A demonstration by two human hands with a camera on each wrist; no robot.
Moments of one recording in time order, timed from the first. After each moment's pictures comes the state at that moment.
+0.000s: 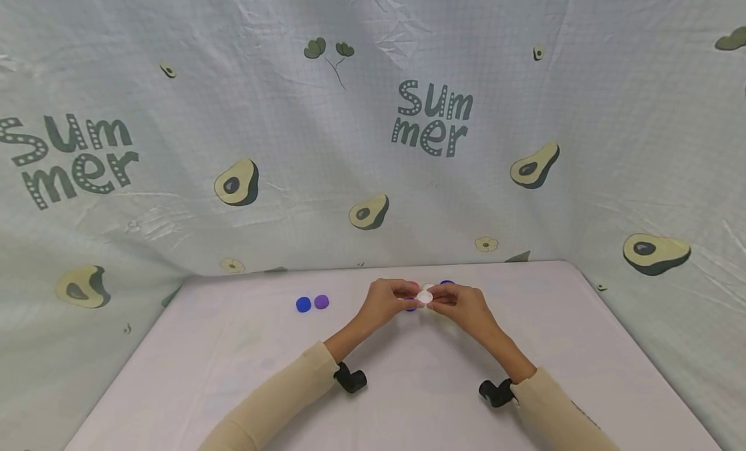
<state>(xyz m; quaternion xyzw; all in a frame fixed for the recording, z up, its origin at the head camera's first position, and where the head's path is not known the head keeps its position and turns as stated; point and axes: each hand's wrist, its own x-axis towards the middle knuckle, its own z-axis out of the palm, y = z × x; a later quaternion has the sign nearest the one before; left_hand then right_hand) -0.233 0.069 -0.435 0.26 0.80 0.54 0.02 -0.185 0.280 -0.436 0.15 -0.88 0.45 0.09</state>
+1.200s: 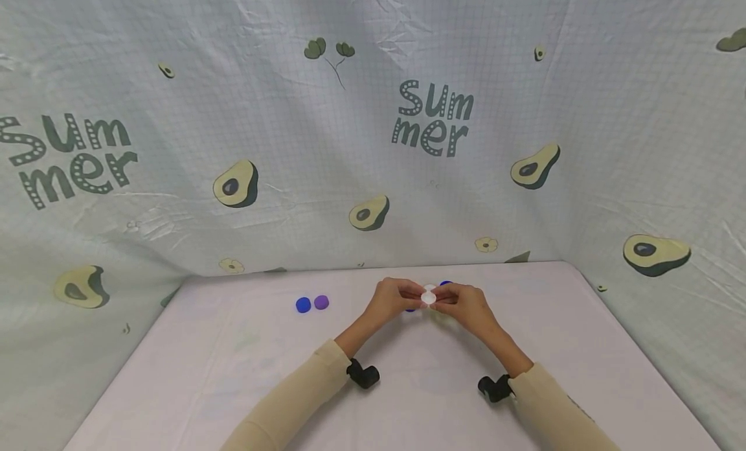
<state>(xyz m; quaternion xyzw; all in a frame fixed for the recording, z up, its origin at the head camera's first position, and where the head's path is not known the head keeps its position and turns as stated) -0.246 0.081 -0.443 0.25 0.80 0.54 0.05 -0.198 0.286 -0.443 0.12 -0.89 0.44 0.07</state>
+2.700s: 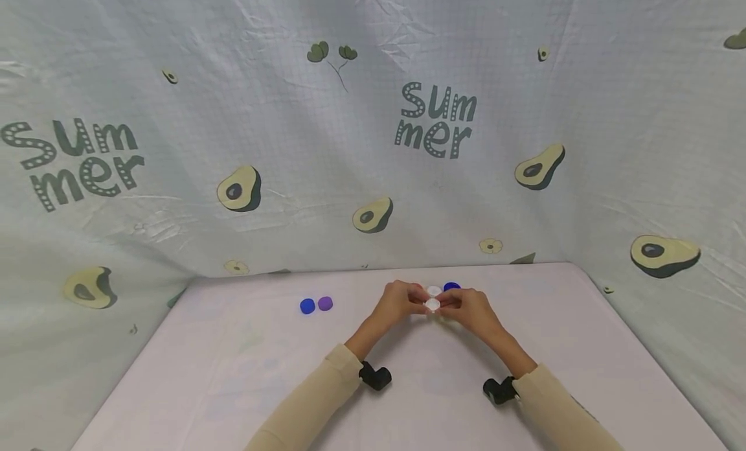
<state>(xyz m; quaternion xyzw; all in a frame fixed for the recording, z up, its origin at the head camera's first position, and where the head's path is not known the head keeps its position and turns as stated) -0.247 0.091 -0.444 0.25 0.86 0.45 0.03 -0.205 0.290 -0.455 0.13 -0.90 0.41 0.05</state>
